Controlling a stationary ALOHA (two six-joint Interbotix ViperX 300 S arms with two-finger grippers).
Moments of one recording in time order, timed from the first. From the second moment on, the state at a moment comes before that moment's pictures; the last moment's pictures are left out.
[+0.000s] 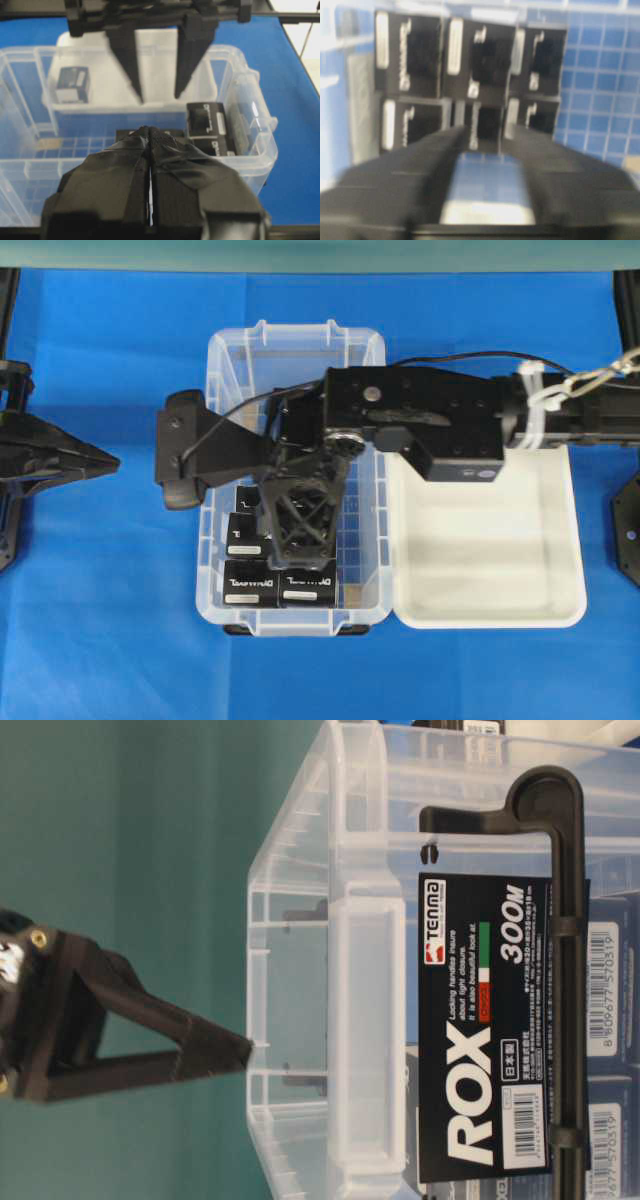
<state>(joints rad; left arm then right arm) -0.01 -1.00 1.02 0.02 0.13 -0.01 -0.01 0.32 -0.30 0.12 1.21 -0.11</state>
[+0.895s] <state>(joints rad) -0.01 -1.02 1.02 0.02 0.30 -0.02 0.01 0.42 -0.21 0.13 1.01 -0.11</state>
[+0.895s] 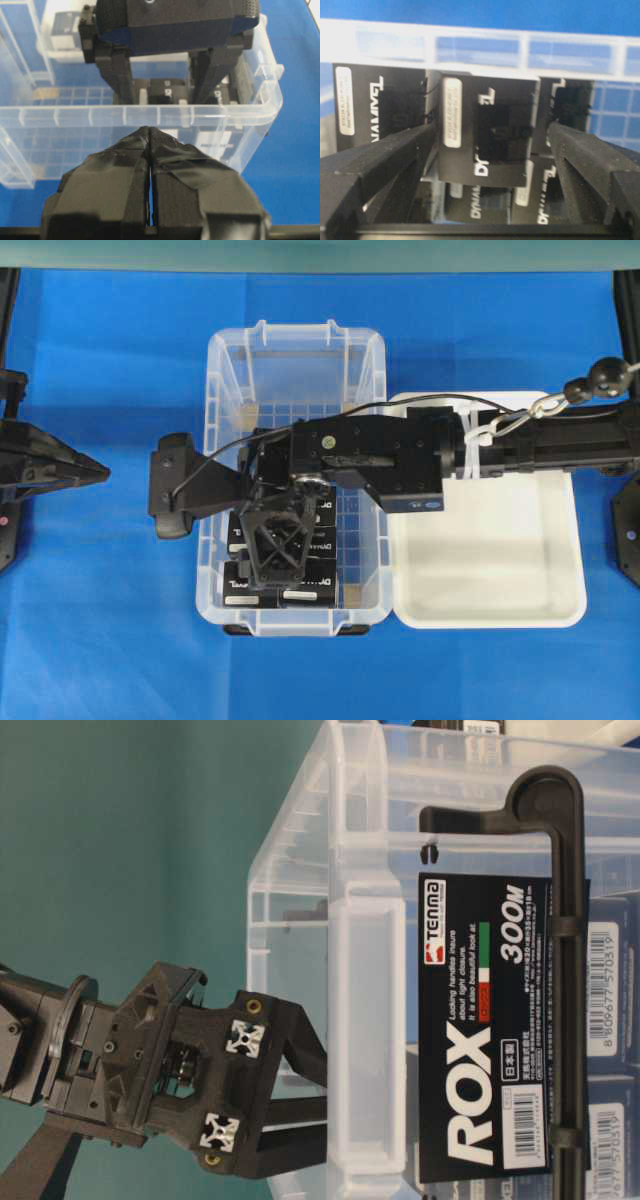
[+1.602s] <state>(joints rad) -0.01 -1.02 1.02 0.01 0.30 -0.02 0.00 0.45 -0.20 0.13 0.97 -0.12</state>
